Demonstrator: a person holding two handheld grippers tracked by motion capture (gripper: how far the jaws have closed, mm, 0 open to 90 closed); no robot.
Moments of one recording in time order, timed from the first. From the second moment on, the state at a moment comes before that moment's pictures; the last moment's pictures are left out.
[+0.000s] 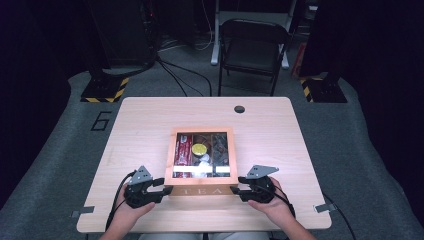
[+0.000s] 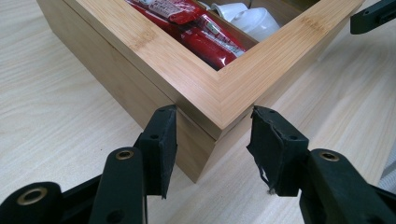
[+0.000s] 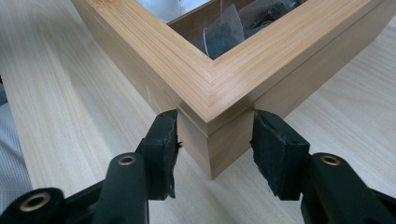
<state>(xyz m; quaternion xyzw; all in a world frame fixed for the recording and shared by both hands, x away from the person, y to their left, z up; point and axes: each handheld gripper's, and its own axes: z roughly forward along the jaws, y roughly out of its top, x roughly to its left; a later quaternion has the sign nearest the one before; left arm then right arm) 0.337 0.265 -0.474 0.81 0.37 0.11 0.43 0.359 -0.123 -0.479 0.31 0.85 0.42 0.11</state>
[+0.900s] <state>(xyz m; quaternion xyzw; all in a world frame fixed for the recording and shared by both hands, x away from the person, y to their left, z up) 0.335 0.261 -0.467 0.80 0.39 0.11 0.45 0.357 -0.122 -0.468 0.31 0.83 0.44 0.11</state>
